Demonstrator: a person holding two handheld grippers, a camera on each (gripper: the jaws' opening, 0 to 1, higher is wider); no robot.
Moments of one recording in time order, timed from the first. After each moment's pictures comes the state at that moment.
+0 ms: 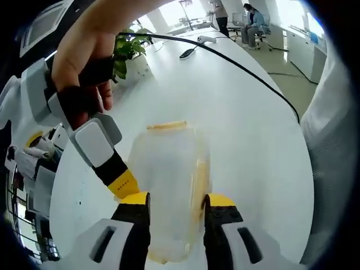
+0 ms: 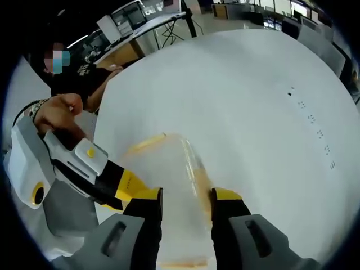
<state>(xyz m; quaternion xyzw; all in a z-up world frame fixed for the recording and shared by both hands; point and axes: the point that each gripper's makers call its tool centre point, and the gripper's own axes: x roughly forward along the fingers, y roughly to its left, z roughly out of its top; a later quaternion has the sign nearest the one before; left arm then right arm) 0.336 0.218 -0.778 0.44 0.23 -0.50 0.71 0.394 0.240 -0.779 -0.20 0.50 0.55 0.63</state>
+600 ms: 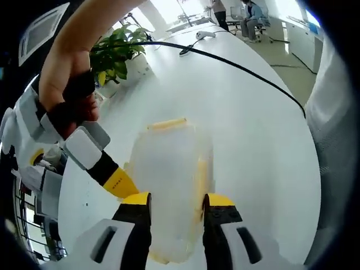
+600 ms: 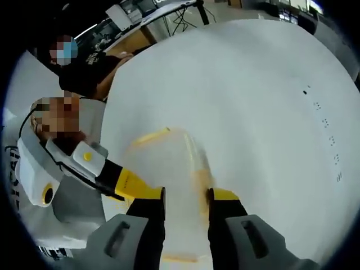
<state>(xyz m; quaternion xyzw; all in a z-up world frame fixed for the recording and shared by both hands) 0.342 0.221 -0.779 0.47 0.22 -0.48 0.71 0.391 0.237 -0.778 -0.24 0.54 0.59 0.56</state>
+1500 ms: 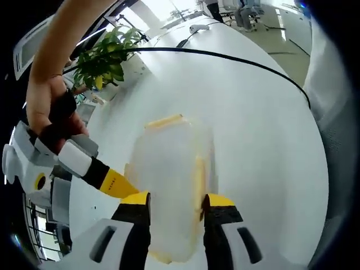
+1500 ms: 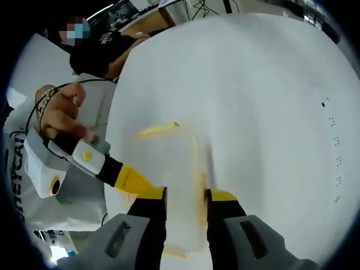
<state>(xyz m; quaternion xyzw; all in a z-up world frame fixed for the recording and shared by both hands) 0.334 0.218 -0.782 0.51 0.20 -0.46 0.70 0.382 0.240 -0.783 -0.29 0.54 0.61 0.50</state>
